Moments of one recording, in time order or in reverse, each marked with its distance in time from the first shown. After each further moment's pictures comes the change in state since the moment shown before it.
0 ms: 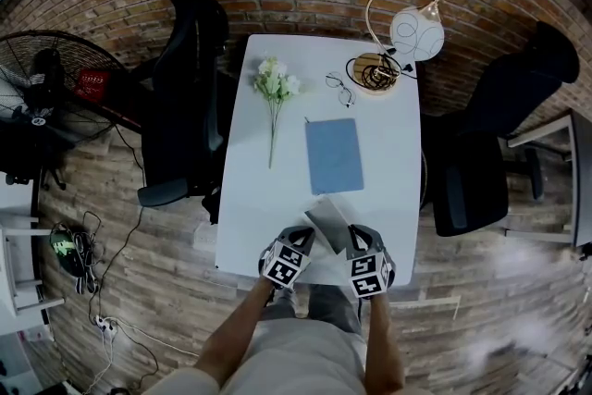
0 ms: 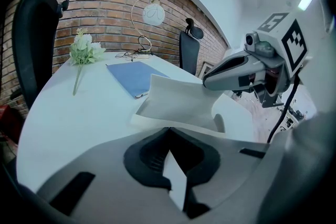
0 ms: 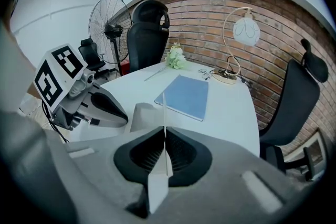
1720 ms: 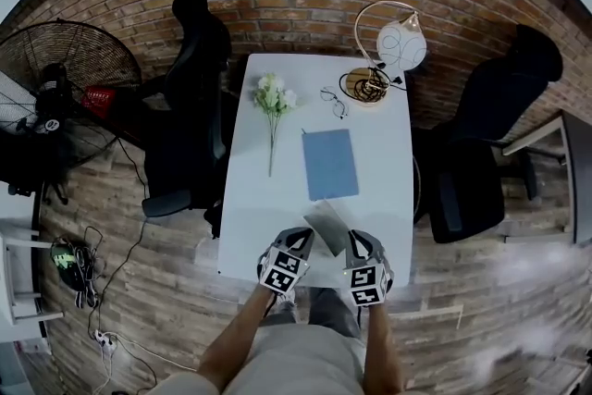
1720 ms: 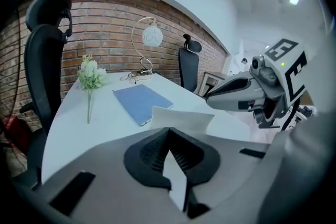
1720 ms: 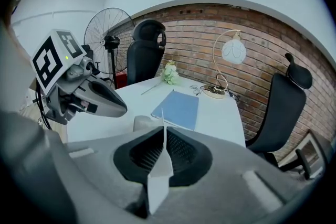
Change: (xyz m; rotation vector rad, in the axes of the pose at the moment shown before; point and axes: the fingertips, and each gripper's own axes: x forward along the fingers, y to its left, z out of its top) left arm -0.046 -0.006 0.048 0.037 -0.127 0.057; right arm -0.036 0.003 0.016 -0.007 -0.149 -0.099
